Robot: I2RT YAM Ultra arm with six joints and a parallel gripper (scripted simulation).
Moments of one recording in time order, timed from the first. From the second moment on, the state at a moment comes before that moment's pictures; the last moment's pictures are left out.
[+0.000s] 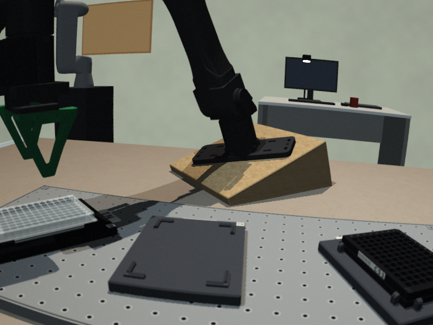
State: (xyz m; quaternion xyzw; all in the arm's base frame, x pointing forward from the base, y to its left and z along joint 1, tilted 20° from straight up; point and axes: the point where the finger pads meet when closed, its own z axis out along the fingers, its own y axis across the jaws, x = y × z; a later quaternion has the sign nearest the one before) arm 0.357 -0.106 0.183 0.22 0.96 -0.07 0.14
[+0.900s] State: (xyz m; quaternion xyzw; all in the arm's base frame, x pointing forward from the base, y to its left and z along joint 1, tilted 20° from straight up) arm 0.358 -0.106 0.181 0.22 0.96 -0.07 0.14
